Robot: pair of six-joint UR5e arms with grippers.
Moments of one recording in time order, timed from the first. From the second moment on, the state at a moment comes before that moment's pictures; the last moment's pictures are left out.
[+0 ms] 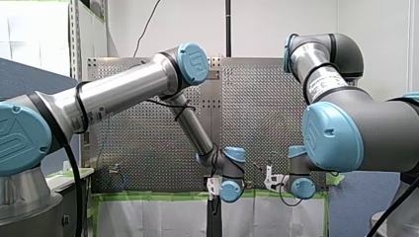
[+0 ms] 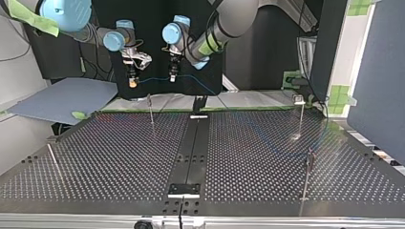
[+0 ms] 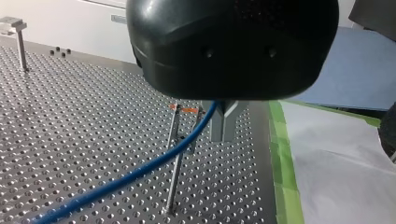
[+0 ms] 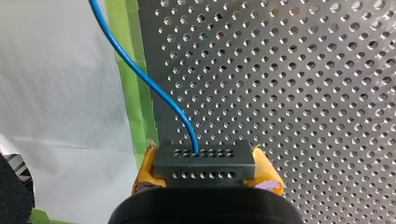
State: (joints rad) left arm -0.85 -2.69 -1.38 -2.35 -2.13 -1.77; right arm 1.78 -0.60 1.89 -1.09 1.44 1.62
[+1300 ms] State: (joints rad) left arm -0.80 -2.84 -1.08 -2.50 -2.09 -1.81; right arm 1.64 -0.62 1.82 -0.99 1.18 1.62
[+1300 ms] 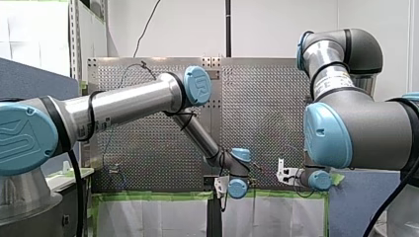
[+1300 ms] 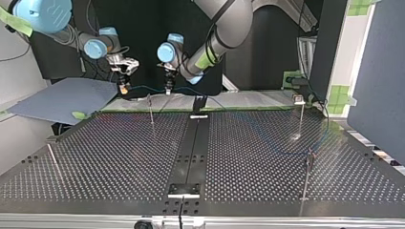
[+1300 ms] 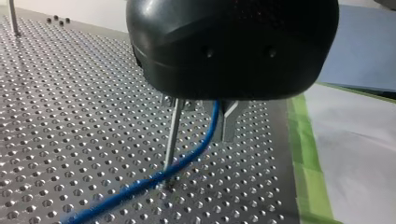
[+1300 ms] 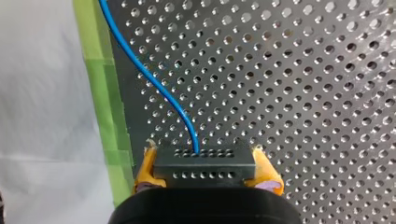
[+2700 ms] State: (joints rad) left arm -0.83 -2.87 -0.92 -2.61 -2.07 -1.86; right arm 1.58 -0.62 1.73 -0.93 1.11 1.63
